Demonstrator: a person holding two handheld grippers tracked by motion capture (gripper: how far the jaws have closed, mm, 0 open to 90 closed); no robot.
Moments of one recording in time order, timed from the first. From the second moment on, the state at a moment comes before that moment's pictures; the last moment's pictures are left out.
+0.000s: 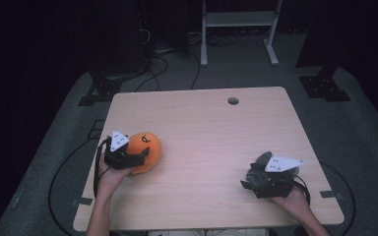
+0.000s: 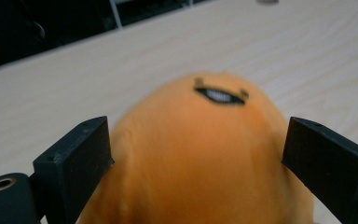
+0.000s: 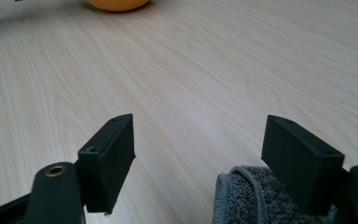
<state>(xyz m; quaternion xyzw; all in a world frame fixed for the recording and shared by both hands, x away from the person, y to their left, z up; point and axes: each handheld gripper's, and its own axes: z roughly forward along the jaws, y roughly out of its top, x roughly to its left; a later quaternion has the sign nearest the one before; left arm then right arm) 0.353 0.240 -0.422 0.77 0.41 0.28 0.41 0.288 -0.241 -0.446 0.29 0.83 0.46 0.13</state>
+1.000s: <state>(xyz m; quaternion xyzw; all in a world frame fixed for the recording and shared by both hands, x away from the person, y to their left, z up) 0.338 0.239 -0.408 0.72 0.42 0.29 0.48 0.291 -0.249 -0.444 0.29 0.83 0.46 0.14</state>
